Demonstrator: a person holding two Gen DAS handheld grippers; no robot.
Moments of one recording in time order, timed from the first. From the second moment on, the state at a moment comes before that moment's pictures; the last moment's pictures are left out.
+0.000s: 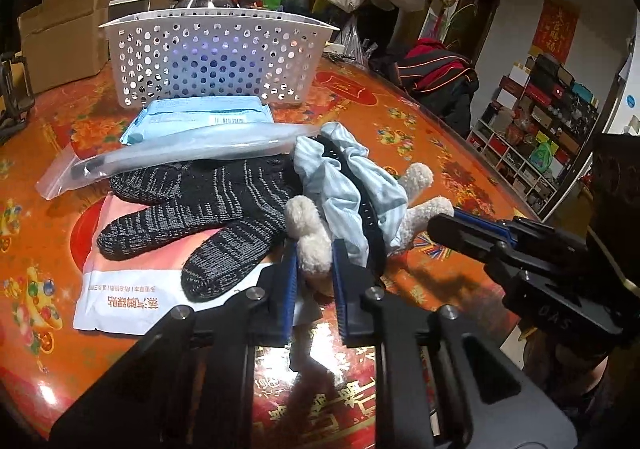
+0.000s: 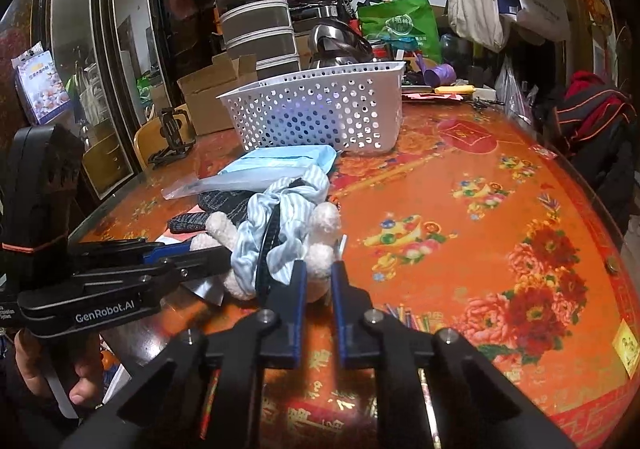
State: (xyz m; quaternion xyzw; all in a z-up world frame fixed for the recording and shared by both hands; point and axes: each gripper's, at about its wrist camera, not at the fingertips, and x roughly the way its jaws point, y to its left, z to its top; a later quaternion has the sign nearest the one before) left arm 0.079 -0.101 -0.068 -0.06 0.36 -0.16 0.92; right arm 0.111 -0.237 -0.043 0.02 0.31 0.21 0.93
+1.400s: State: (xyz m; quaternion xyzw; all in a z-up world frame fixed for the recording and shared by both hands) left arm 0.068 -0.053 0.050 -0.02 0.24 -0.15 0.96; right arm 0.132 -0.196 0.069 -0.03 0.19 0.25 0.95
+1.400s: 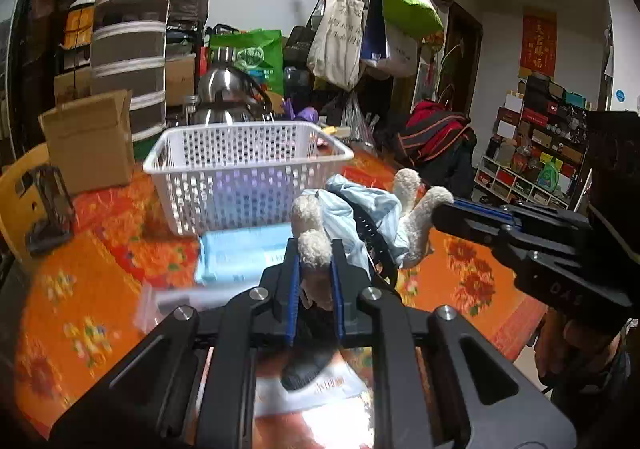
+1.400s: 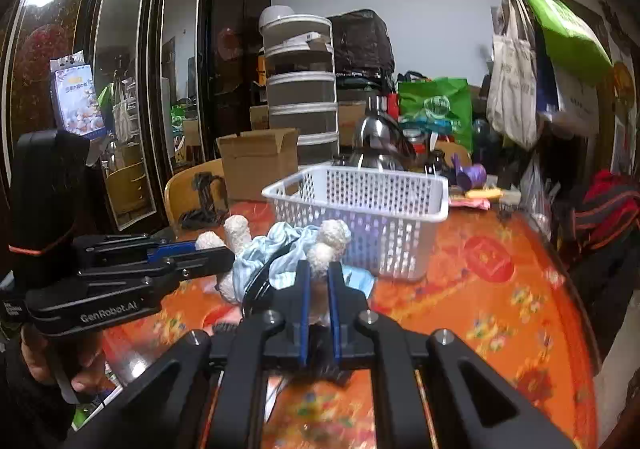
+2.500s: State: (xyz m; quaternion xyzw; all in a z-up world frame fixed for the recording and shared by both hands) left arm 0.401 0.010 0.101 -0.04 0.35 -0.07 0.94; right arm 0.437 -0.109 0.092 -0.06 0.35 0.20 0.91
